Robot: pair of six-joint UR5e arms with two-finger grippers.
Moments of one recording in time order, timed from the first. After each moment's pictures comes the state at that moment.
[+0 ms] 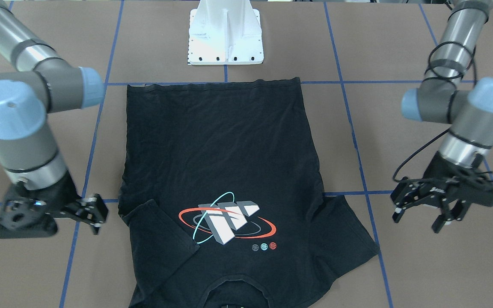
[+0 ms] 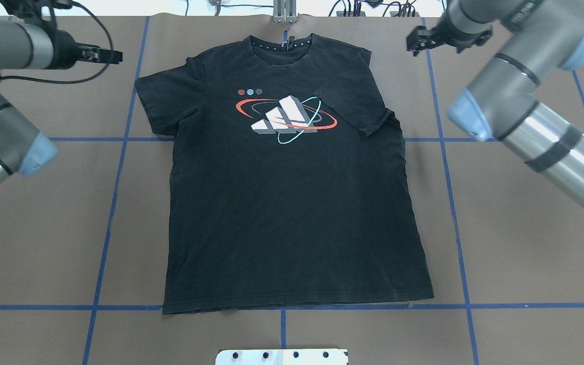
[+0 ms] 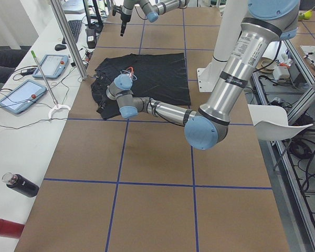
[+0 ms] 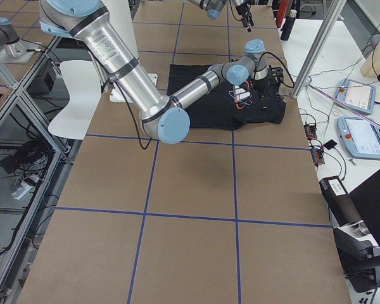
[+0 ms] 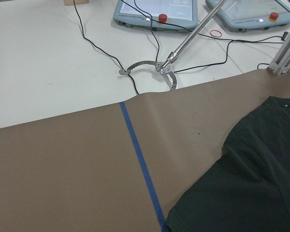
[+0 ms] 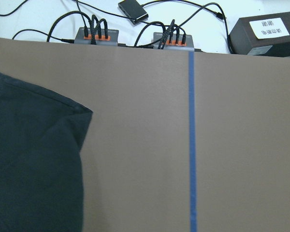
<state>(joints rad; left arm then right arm) -0.99 -2.03 -1.27 -2.56 -1.79 -0.80 1.01 -1.00 1.53 -1.38 1.90 0.79</state>
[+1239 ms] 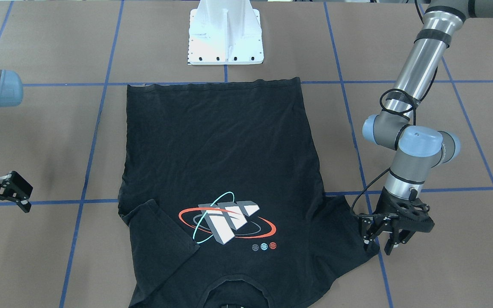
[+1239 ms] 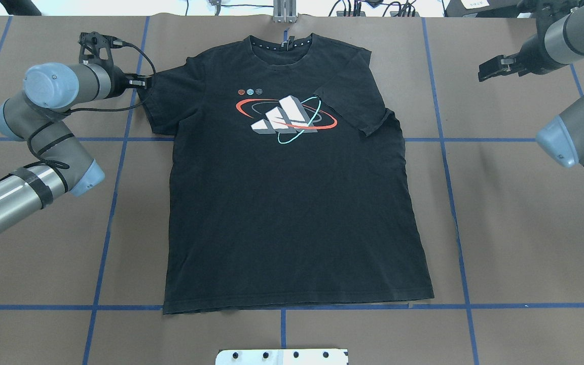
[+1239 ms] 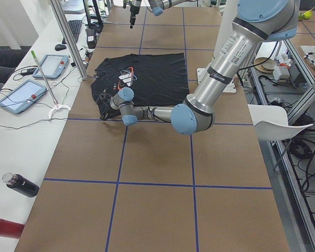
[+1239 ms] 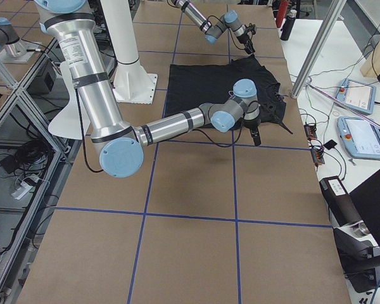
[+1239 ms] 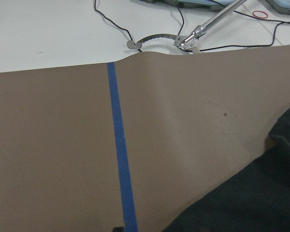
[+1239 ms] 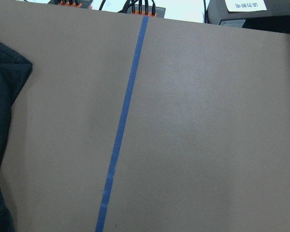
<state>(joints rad) -0.87 -2.17 -0.93 -2.72 -1.63 -0.88 1.11 -1.24 1.56 -1.12 2.04 0.66</state>
